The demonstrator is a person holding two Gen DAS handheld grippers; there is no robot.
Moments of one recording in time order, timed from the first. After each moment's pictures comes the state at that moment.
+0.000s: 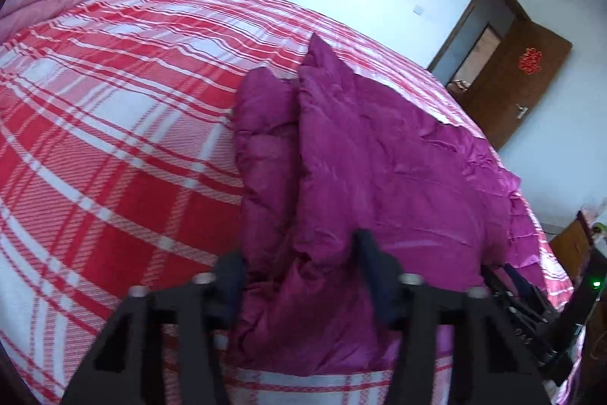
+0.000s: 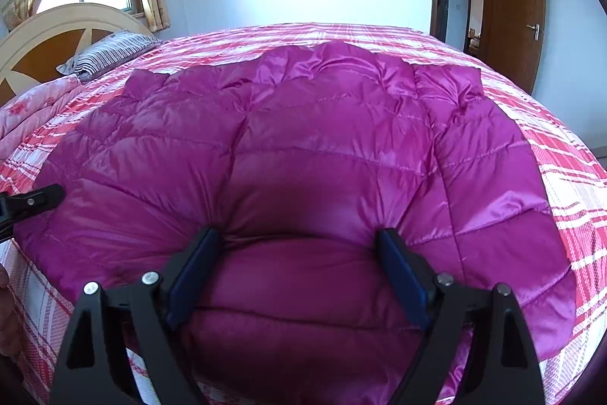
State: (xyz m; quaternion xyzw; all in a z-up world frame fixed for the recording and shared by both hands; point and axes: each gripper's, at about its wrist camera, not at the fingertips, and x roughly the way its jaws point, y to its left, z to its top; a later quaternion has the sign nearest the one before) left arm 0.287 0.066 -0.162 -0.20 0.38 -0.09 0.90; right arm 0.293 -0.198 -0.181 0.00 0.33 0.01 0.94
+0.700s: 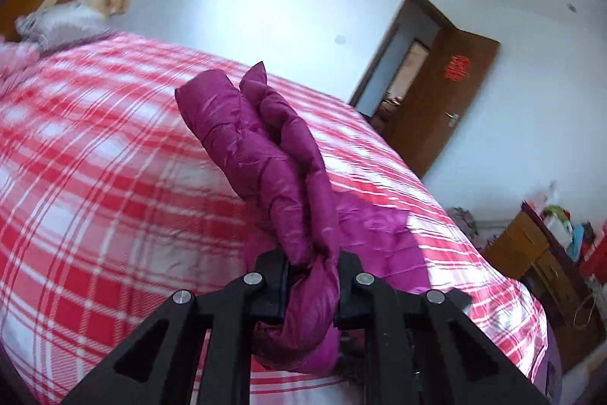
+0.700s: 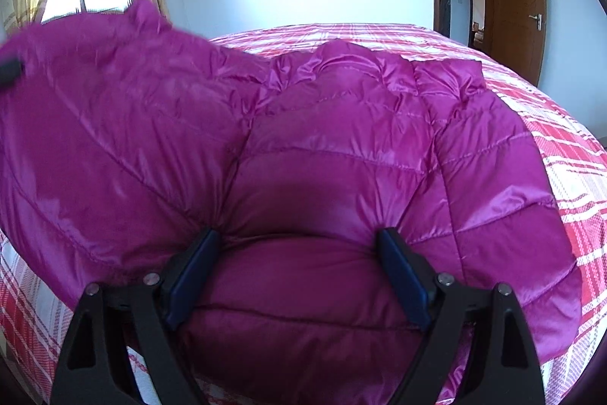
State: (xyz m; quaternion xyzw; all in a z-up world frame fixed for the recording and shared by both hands) left arm 0.262 -0.011 -0.037 -0.17 0.28 -0.19 0.93; right arm 0.288 -0.213 -0.181 0.03 0.33 0.03 0.94
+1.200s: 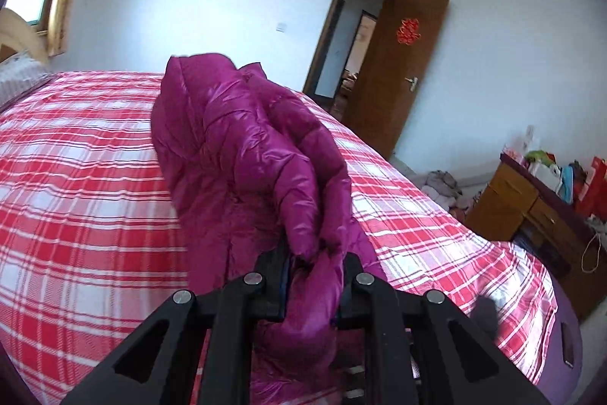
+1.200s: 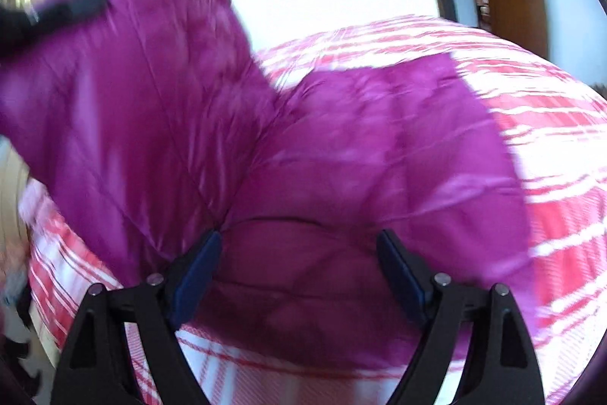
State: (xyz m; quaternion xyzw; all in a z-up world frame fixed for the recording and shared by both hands) left arm 0.281 -0.110 -0.030 -0.08 0.28 -0.25 0.92; right arm 0.255 -0.290 -0.151 0.13 0.30 0.07 0.94
